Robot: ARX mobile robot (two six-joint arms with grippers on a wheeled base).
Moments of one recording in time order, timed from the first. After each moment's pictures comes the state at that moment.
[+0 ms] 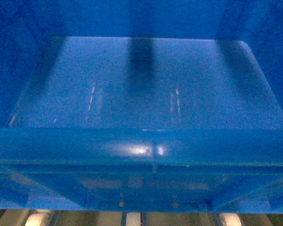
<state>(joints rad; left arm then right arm) -0.33 0.76 0.37 0.35 -0.30 -0.05 0.35 0.89 0.50 0.11 0.33 0.16</state>
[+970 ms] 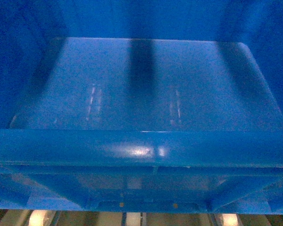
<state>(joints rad) -0.33 0.77 0.37 0.34 -0.30 -0.05 0.35 0.89 0.50 0.11 0.33 0.16</state>
